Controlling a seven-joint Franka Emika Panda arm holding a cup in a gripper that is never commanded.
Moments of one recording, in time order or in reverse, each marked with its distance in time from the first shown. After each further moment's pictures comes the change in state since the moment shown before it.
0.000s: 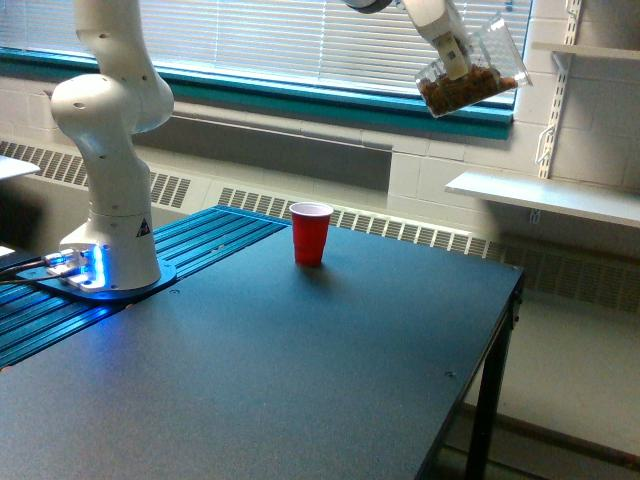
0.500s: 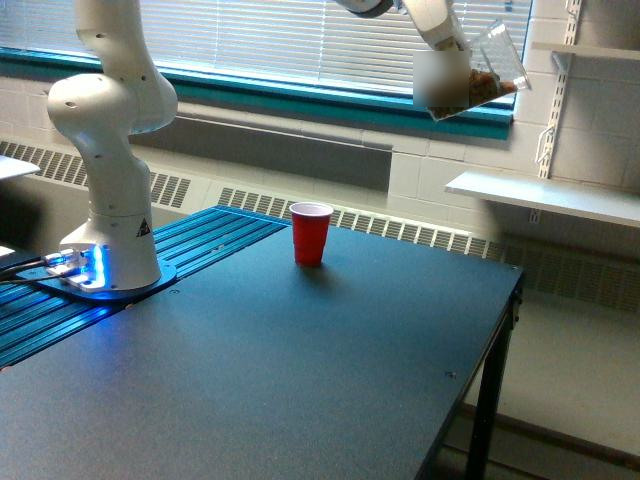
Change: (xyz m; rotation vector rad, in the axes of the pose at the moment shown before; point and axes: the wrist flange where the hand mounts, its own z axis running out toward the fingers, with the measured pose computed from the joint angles) arm -0.015 -0.008 0.002 0.007 -0.002 -0.033
